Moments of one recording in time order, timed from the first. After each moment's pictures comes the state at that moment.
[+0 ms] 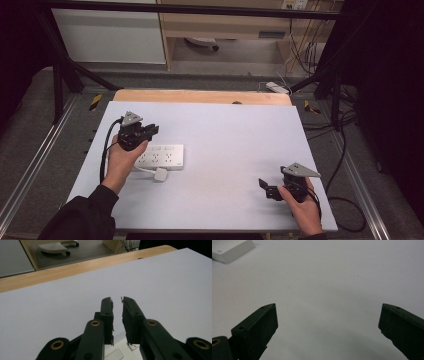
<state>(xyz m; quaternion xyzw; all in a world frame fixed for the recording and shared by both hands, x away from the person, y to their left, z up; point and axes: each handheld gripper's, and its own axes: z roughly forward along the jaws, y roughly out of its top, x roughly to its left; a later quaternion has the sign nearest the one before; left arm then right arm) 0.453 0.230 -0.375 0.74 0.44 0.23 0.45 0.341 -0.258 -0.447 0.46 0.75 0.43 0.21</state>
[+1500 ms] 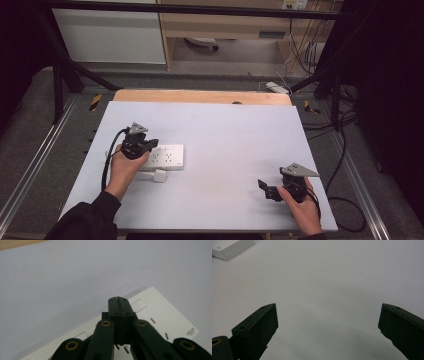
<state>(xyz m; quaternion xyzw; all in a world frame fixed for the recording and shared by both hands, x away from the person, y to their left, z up) 0.447 0.226 -0.408 0.79 0.45 0.19 0.38 0.341 -0.257 -0.449 0.46 0.75 0.42 0.20</state>
